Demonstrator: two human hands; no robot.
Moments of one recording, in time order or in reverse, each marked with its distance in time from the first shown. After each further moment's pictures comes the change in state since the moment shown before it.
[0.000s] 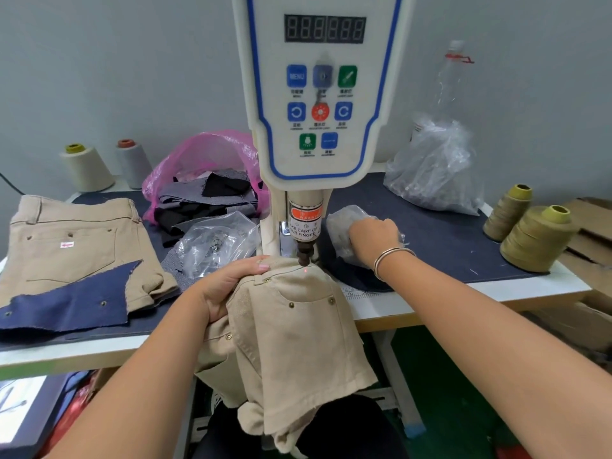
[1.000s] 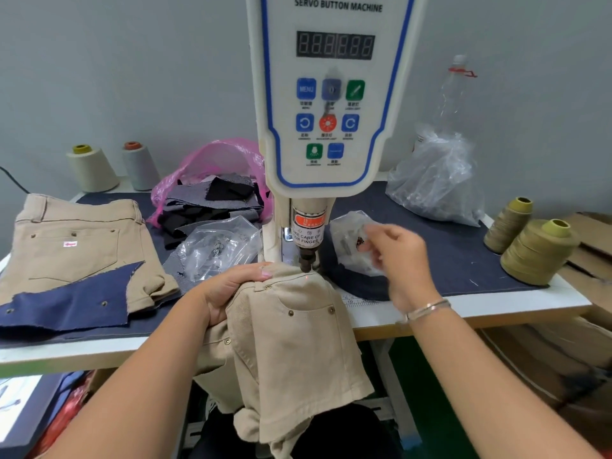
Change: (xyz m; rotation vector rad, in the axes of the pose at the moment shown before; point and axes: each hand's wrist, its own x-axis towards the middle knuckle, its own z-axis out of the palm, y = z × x) left_hand 0.001 0.000 -0.001 -0.019 -0.092 -0.022; right_hand -0.084 0.010 -0.024 1.814 0.268 0.215
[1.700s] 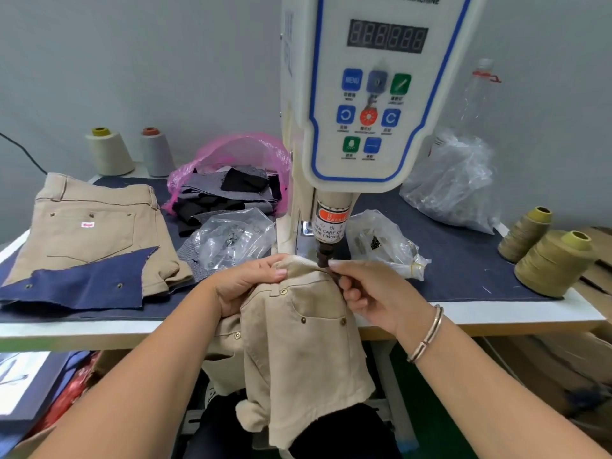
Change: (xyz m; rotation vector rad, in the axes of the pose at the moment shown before) left_hand -0.004 -0.004 0.000 0.041 -0.165 0.095; right_hand -0.030 0.007 0.030 0.113 -0.437 0.542
